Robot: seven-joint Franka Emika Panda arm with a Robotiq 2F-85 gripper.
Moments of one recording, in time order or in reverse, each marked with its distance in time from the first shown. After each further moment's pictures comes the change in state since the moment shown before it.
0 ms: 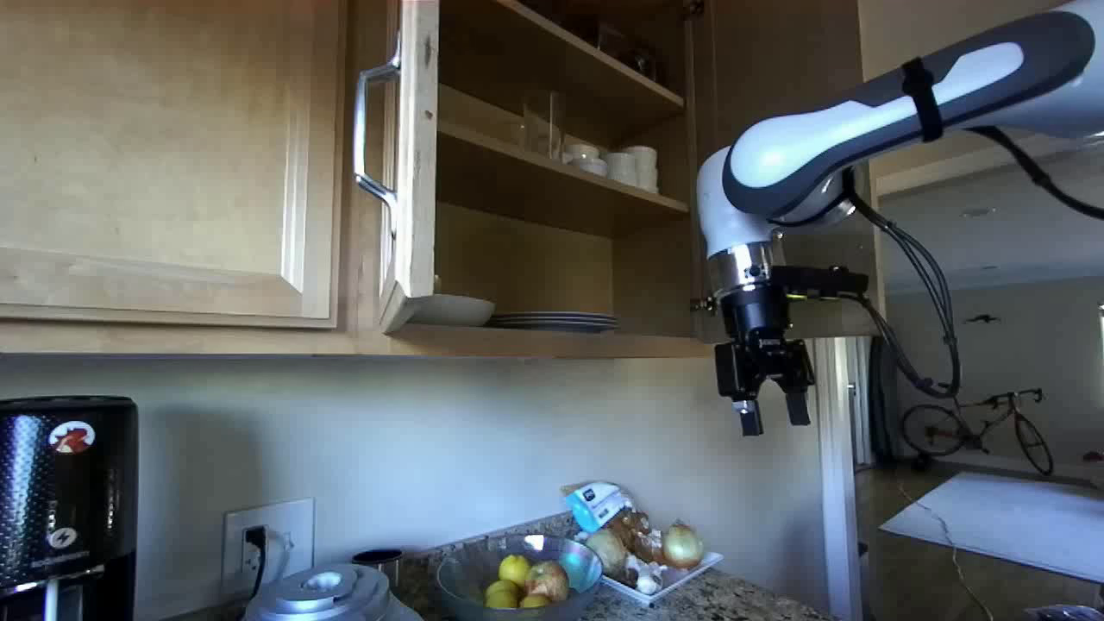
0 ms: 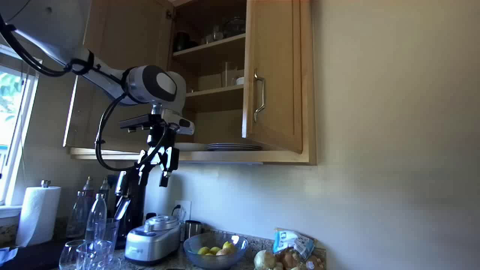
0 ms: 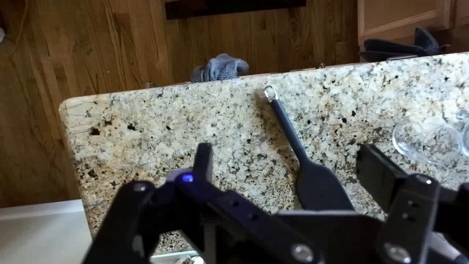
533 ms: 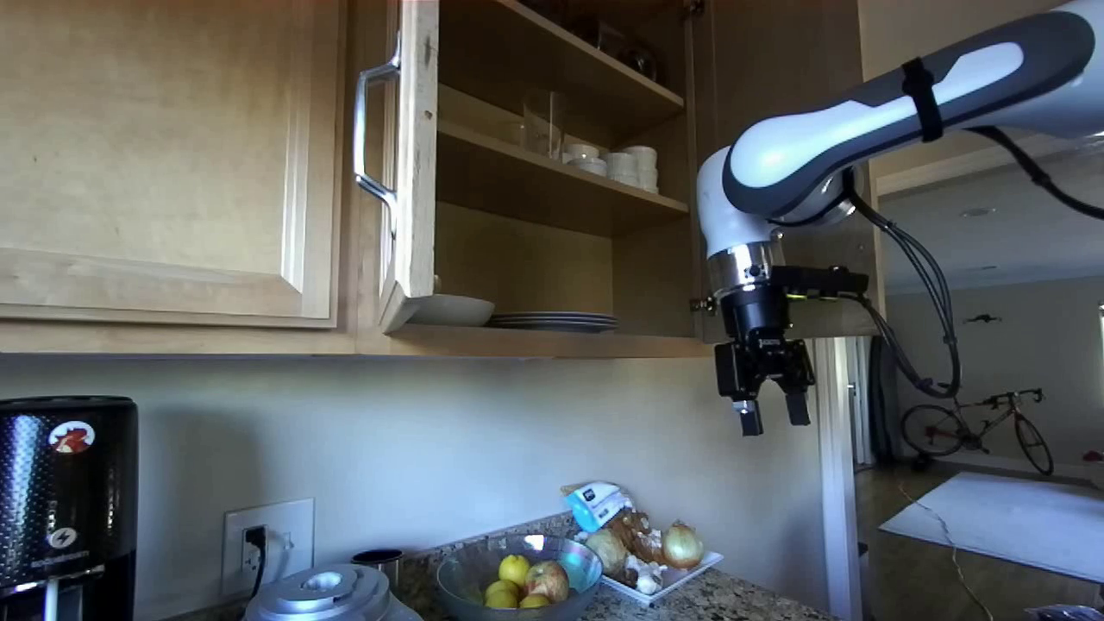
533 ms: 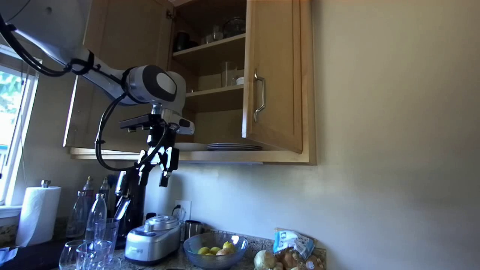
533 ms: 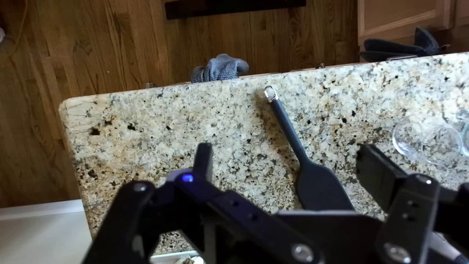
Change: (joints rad) arm 0.000 0.000 0.000 0.000 0.000 0.000 0.000
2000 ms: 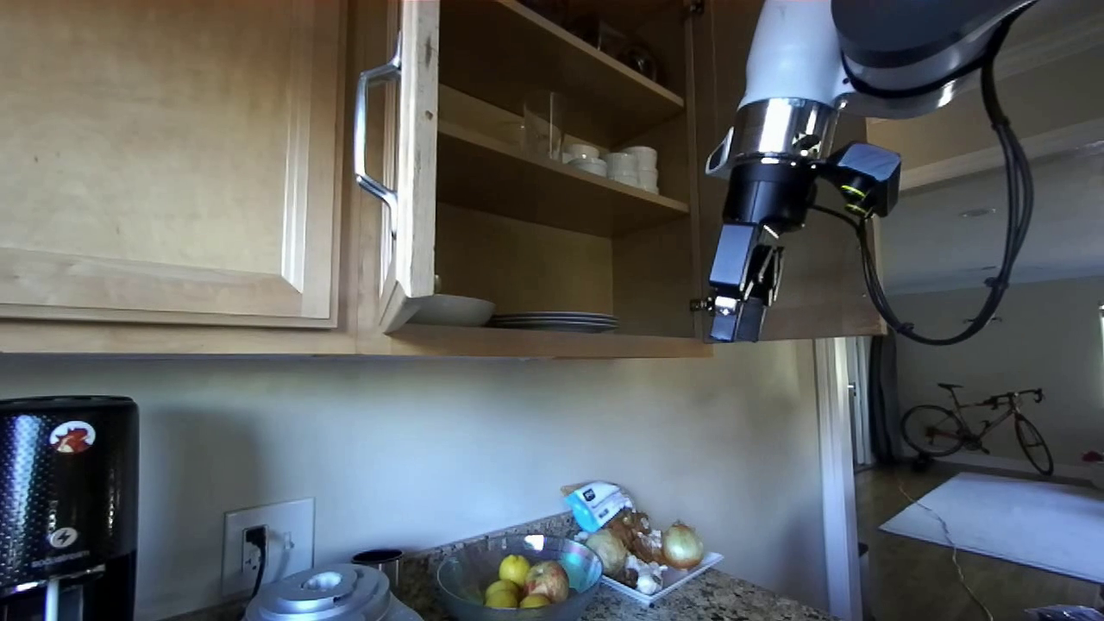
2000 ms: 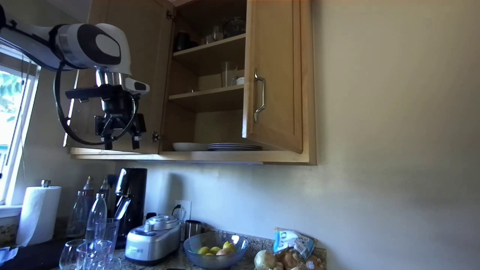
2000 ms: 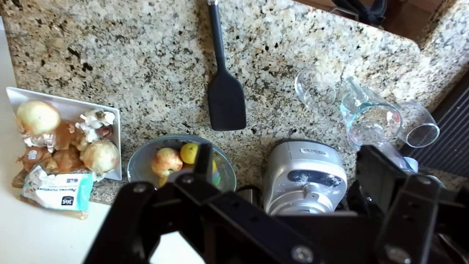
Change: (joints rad) arm 0.160 -0.274 0.101 -0.045 0.046 0.186 -0.152
